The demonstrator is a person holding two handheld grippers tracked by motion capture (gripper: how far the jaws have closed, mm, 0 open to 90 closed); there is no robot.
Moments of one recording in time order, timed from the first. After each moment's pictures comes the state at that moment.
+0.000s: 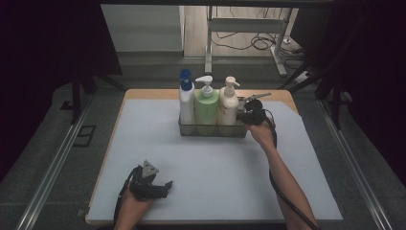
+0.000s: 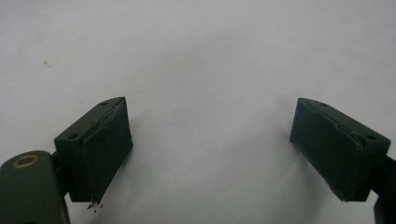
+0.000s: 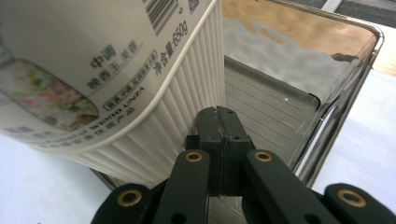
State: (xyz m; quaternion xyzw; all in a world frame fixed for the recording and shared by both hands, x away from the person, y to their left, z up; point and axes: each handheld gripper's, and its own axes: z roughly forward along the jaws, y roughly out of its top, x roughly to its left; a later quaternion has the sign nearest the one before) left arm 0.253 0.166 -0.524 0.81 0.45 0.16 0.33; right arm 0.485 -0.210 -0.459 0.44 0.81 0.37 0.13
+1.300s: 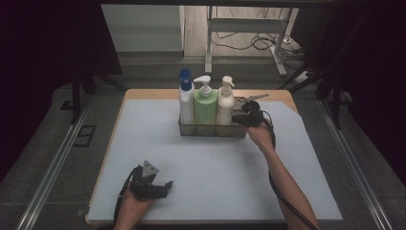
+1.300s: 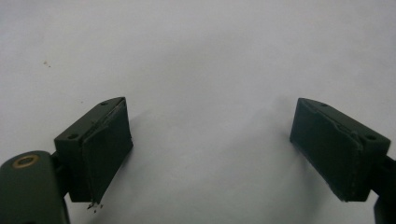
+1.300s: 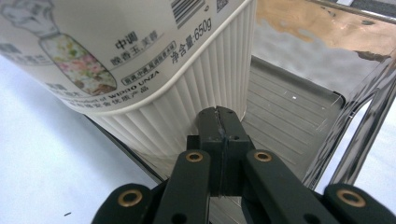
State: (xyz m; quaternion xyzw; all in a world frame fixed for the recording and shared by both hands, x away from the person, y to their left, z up) left arm 0.253 0.166 -0.524 0.81 0.45 0.16 0.33; right arm 0.474 -0.200 -0.454 0.43 0.81 0.38 0.12
